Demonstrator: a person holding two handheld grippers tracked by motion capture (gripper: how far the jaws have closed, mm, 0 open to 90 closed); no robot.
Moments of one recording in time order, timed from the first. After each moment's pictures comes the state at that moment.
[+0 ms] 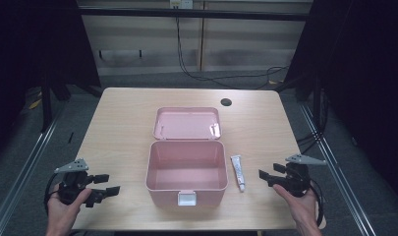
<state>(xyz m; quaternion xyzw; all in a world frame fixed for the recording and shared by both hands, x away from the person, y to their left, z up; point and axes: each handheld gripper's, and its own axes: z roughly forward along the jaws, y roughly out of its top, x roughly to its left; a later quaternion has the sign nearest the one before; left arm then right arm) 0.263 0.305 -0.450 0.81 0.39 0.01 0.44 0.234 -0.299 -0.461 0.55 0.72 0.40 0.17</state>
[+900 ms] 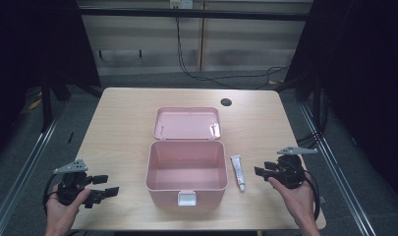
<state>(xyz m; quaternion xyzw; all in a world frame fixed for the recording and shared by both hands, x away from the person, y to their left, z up) 0.260 0.307 -0.451 0.81 0.39 0.00 0.43 0.246 -0.278 -0.435 0.54 0.75 0.36 0.13</state>
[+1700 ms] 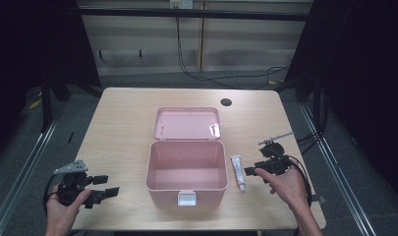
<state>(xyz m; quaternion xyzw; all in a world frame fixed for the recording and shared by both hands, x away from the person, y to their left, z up) 0.260 0.307 -0.451 0.81 0.39 0.01 0.43 0.281 -0.247 -0.421 0.55 0.80 0.26 0.03</state>
